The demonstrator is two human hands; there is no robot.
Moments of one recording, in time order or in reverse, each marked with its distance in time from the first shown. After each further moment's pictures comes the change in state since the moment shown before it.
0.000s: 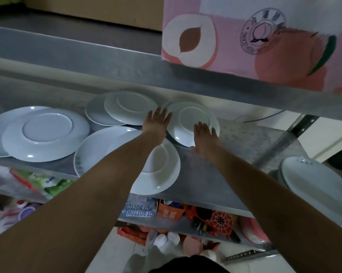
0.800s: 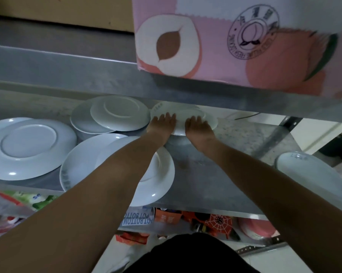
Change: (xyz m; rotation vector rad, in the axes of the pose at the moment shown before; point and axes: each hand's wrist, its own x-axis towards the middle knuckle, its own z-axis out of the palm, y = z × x) left_hand 0.031 0.035 -0.009 0.097 0.059 0.129; right_hand -0.004 0.003 -0.031 -0.294 0.348 0.018
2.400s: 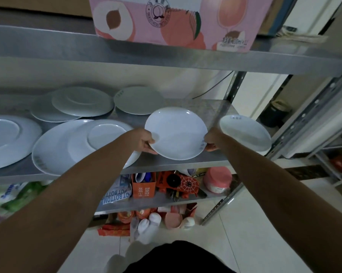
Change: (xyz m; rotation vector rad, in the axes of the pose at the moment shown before) left_hand -0.106 0.070 -0.034 -1.727 -0.649 -0.539; right_hand -0.169 0.091 0.014 1.344 -0.590 0.961
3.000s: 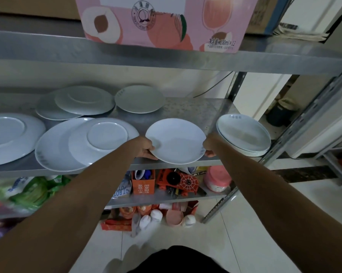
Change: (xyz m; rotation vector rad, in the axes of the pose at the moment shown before) left_hand -0.017 -0.021 0.018 0.070 0.007 -0.033; right_hand 0.004 0.021 0.010 -0.188 0.067 0.028
